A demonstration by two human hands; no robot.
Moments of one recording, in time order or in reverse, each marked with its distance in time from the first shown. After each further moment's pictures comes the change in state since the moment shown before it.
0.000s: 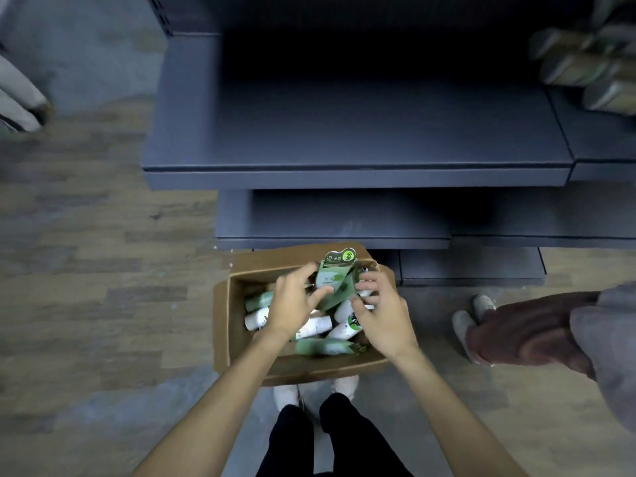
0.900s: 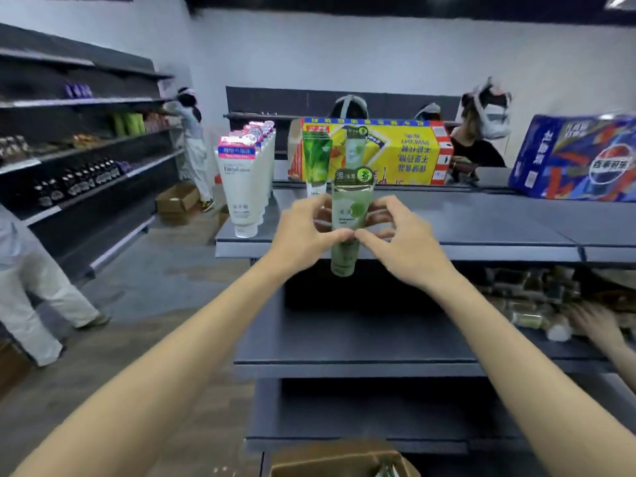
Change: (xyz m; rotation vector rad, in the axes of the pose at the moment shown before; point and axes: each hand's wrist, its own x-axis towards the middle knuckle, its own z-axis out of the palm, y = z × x) left_hand 0.010 0.333 -0.320 -0.051 0.319 0.727; right_hand -0.077 -0.395 -0.152 -0.076 0.304 -0.806
